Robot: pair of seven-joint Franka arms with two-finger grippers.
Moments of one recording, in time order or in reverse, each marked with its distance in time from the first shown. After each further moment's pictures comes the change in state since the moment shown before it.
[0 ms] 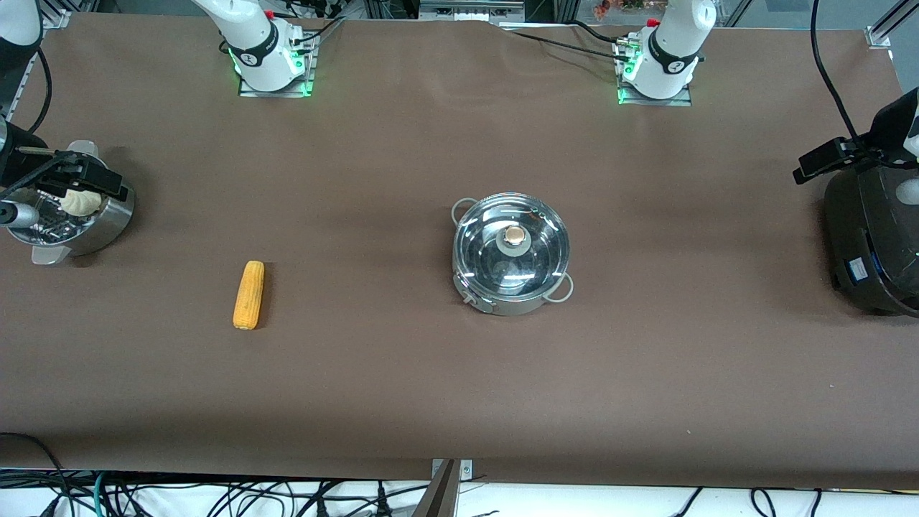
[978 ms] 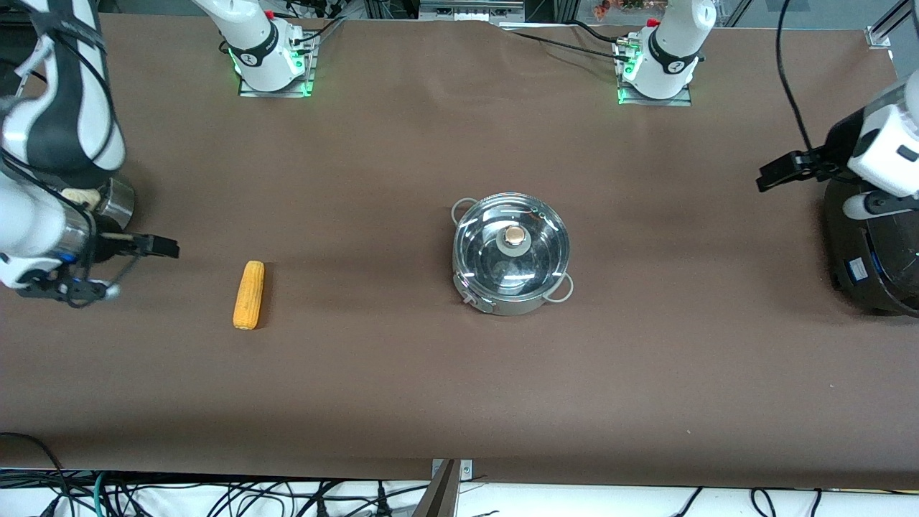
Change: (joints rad) left arm -0.004 0.040 -0.108 -0.006 -0.011 0.008 -0.141; right arm 0.027 0.271 0.009 -0.003 0.013 0.203 0.001
